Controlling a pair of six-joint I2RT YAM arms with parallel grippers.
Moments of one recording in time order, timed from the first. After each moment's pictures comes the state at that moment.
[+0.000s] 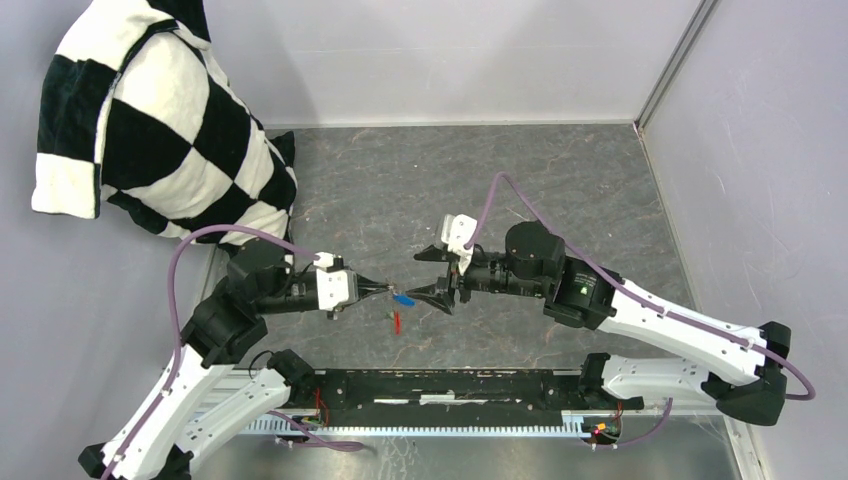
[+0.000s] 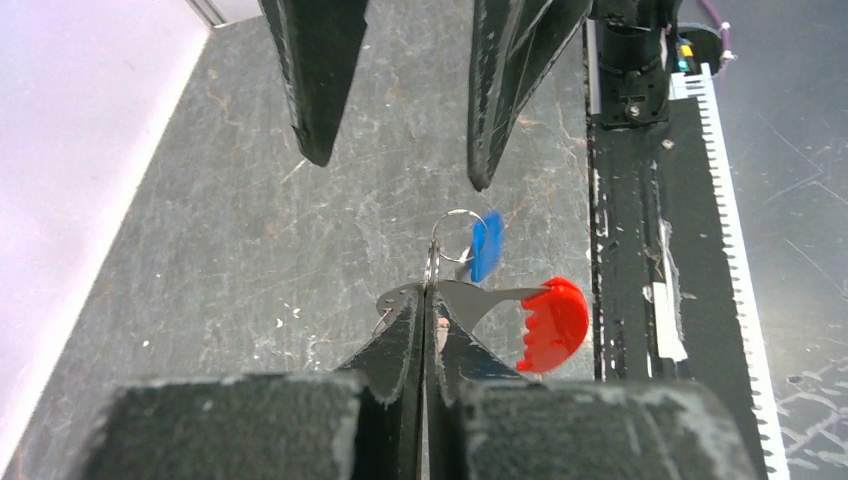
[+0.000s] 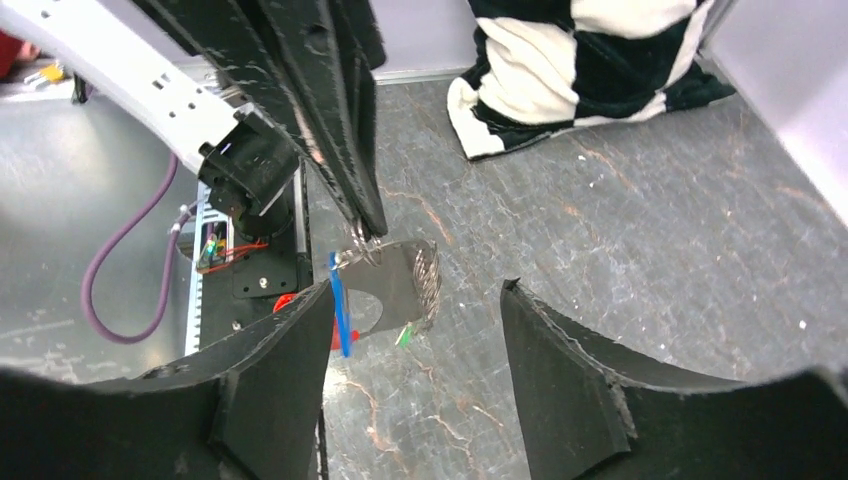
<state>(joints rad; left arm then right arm) -0.64 0.60 0.93 -0.61 0.70 0.51 1.13 1.07 1.07 -0.14 -0.22 -0.08</state>
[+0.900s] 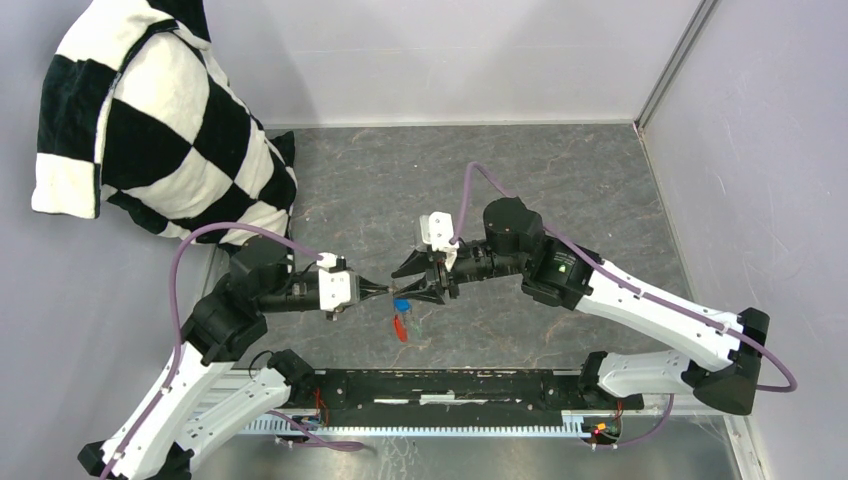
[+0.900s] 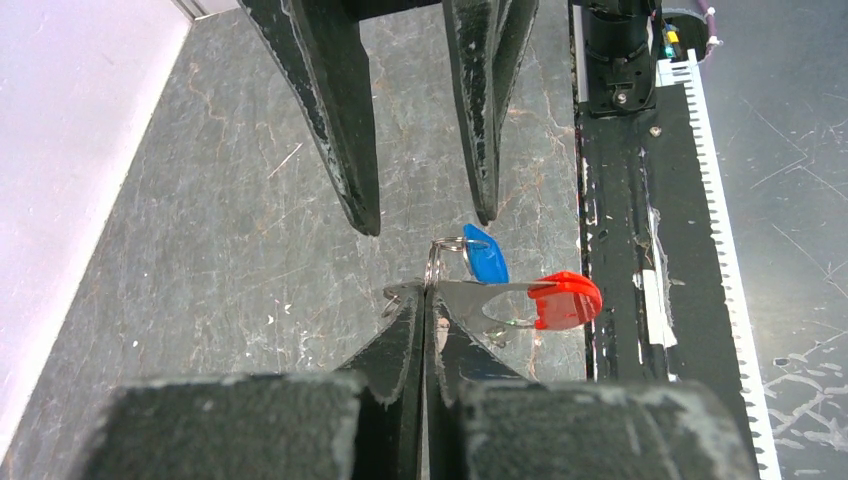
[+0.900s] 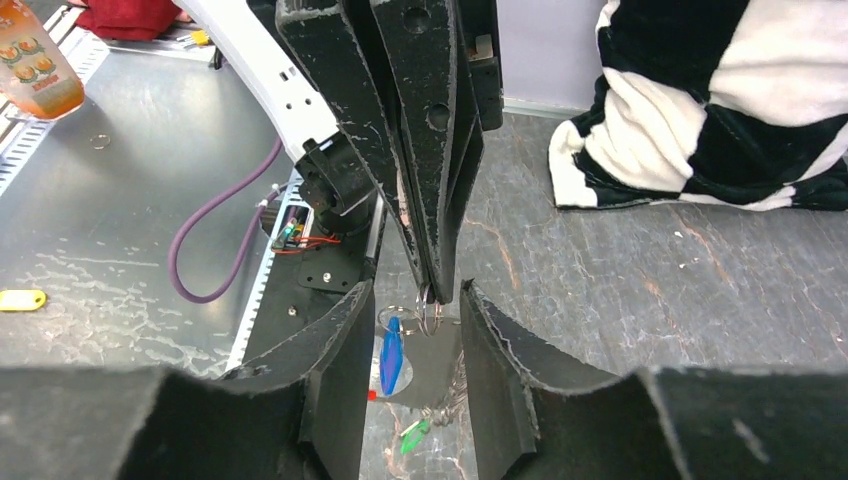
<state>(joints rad) -0.64 0.62 0.96 -0.66 0.72 0.54 1.06 1.20 1.20 -0.18 -0.59 -0.19</state>
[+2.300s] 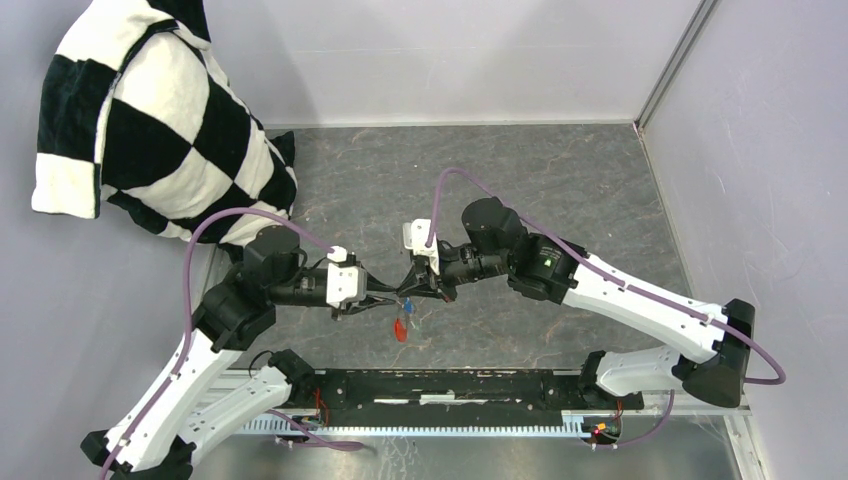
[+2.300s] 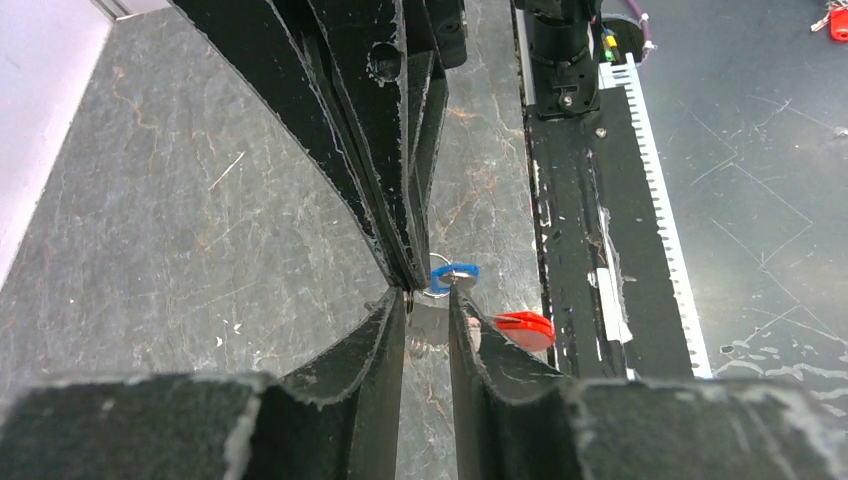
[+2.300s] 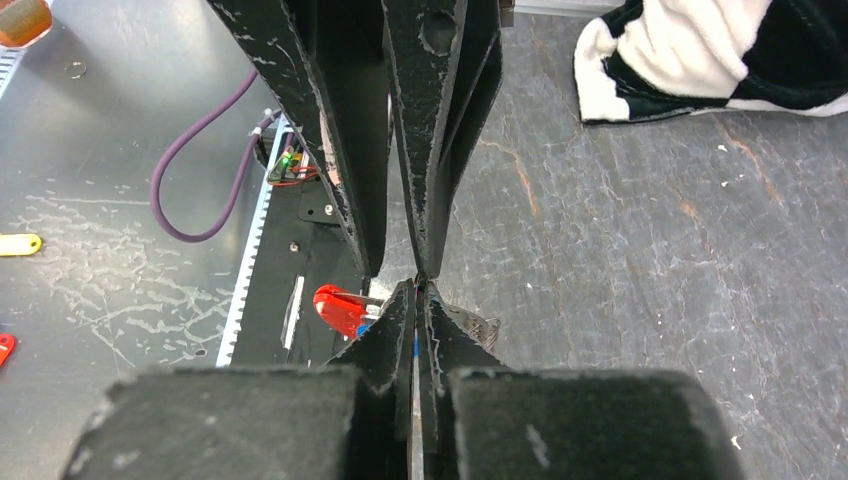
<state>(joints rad) -0.64 0.69 0.97 -0.68 0.82 0.54 1.06 1.27 1.22 -0.32 -0.57 -0.24</state>
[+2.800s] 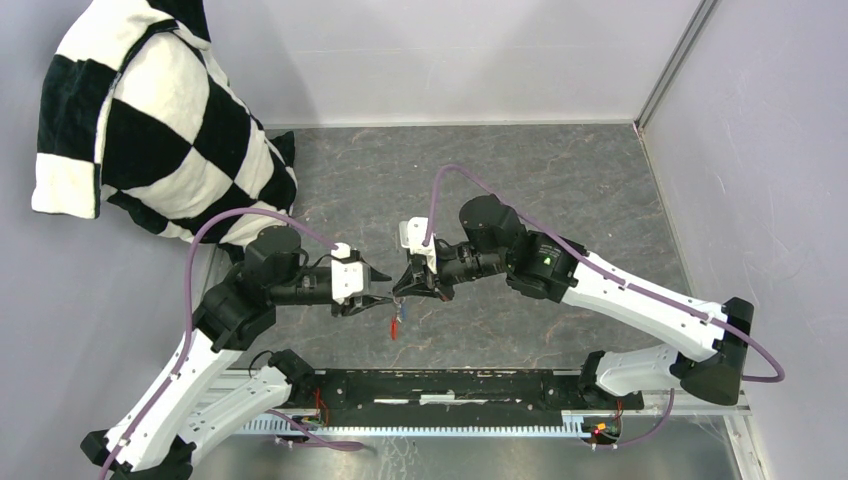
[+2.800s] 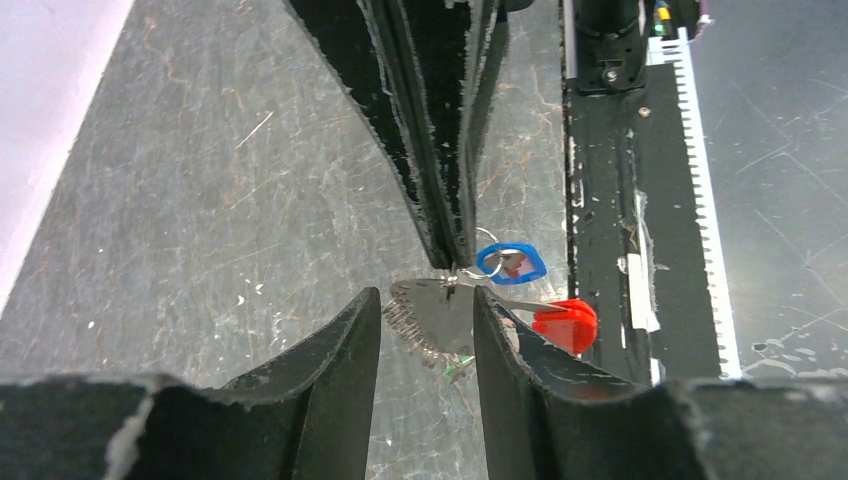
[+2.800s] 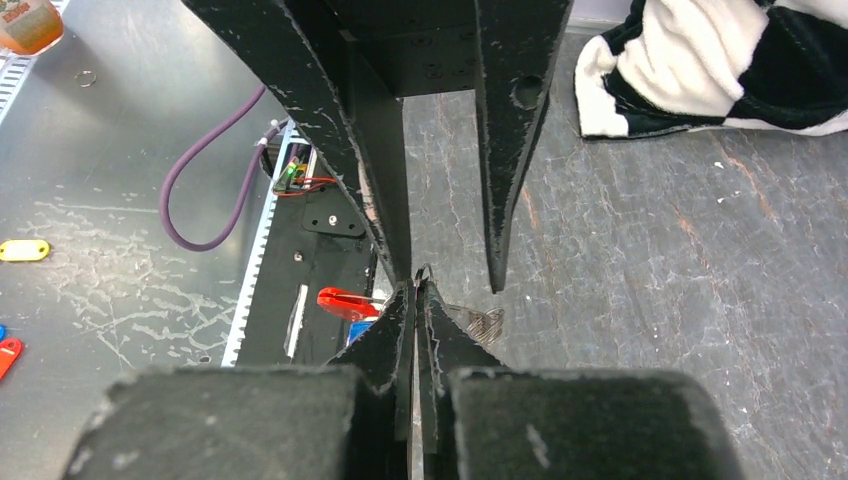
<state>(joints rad) -0.64 0.69 0.97 -0.71 0.73 0.54 1.07 1.29 1.27 -0.35 -0.57 -0.24</state>
